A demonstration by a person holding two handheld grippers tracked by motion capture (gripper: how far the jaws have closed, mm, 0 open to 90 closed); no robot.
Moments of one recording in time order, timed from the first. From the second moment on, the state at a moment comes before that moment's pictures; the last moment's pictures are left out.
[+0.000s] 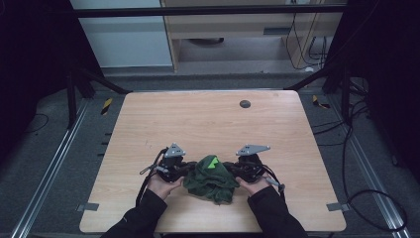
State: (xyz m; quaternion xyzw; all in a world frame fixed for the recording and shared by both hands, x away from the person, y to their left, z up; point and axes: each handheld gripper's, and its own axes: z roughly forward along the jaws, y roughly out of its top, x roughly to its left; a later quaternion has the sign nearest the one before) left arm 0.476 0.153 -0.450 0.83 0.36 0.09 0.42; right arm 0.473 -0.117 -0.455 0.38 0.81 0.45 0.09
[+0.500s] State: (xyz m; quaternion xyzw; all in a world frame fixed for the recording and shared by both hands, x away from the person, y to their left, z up) left arm 0.453 0.157 -0.447 0.84 0.34 0.07 0.42; right arm 0.455 -0.121 -0.451 0.37 0.81 0.45 0.09
